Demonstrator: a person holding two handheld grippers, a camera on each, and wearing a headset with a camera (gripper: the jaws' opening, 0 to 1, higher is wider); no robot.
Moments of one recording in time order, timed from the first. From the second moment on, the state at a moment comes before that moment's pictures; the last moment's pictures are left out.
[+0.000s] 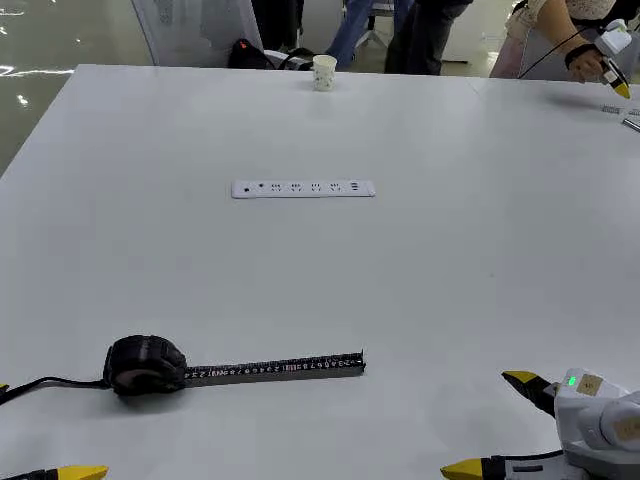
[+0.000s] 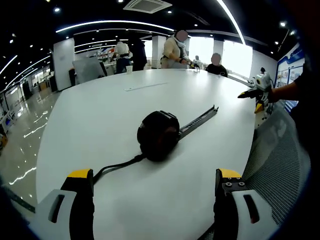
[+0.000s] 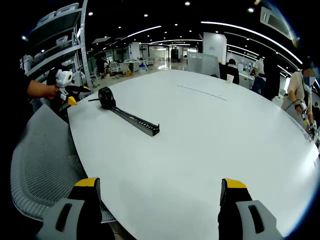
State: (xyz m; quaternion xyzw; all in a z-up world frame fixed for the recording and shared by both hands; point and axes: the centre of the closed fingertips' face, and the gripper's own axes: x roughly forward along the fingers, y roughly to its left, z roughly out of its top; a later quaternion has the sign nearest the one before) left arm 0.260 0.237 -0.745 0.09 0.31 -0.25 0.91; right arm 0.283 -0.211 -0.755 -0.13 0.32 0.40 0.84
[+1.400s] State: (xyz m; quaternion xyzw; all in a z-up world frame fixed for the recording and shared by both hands) left arm 0.307 0.168 -0.734 0.02 0.31 -0.24 0.92; right arm 0.359 -0.165 -0.724 -0.28 0.36 0.52 0.72
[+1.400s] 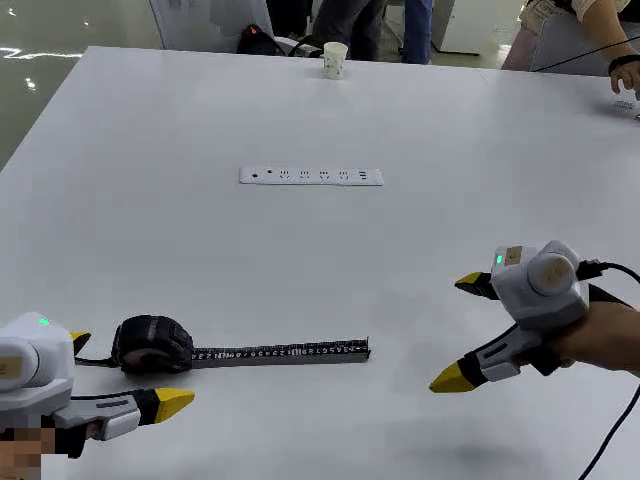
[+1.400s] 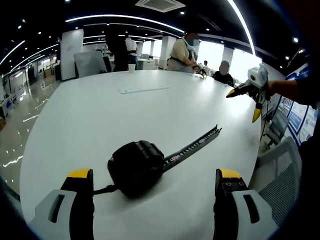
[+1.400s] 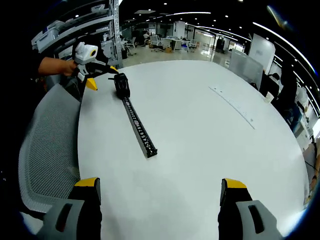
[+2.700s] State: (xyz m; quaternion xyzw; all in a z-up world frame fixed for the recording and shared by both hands) left arm 0.360 0.168 -0.747 -0.03 0.23 -0.08 0.97; right arm 0.375 -0.097 -0.775 -0.36 0.37 0.60 0.60
